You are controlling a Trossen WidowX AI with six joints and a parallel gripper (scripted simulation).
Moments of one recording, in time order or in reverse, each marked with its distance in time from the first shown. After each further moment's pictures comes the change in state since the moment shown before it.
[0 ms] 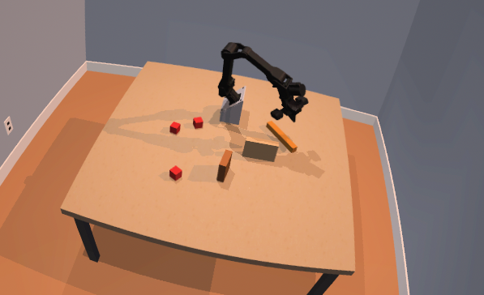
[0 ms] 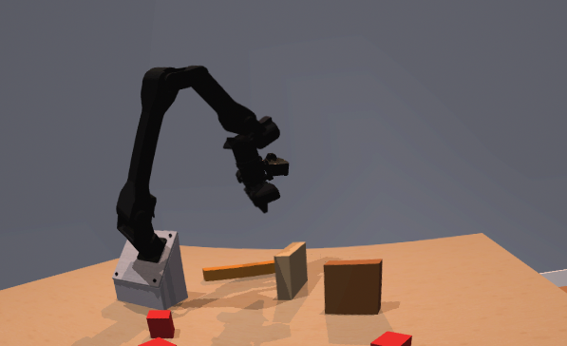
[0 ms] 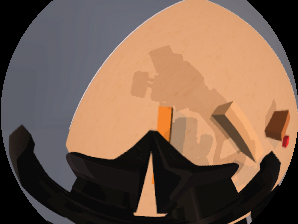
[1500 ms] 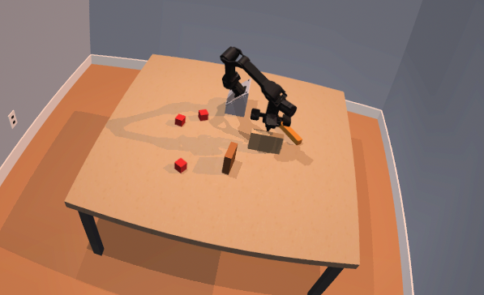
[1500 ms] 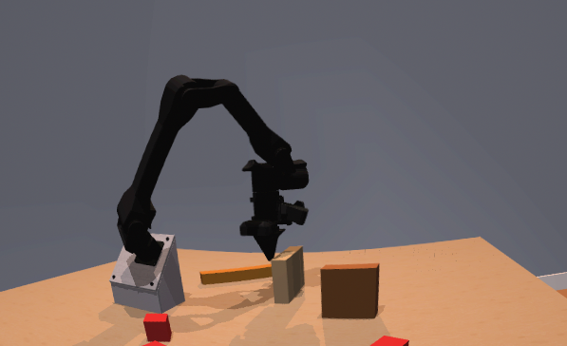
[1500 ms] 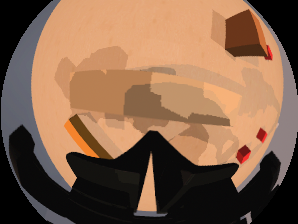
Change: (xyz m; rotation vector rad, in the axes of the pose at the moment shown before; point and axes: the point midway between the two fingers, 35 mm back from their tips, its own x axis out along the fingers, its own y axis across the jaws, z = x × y) arm 0.024 -0.156 -0.031 0.554 0.209 -0.465
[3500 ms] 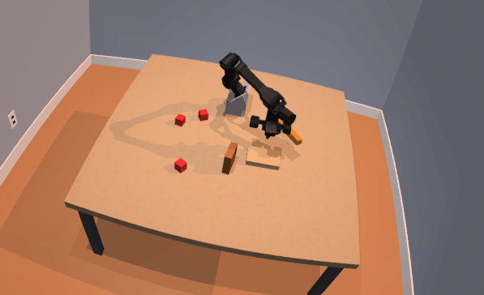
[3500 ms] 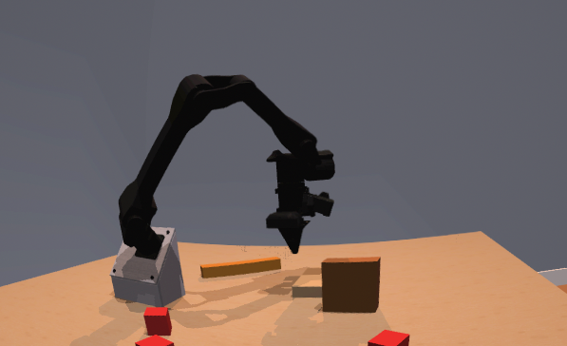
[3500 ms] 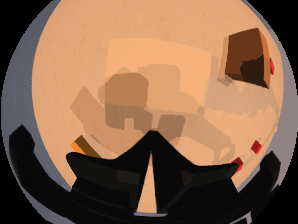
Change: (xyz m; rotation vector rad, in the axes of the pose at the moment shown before) arm -0.001 0.001 0.054 0.005 -0.004 0.003
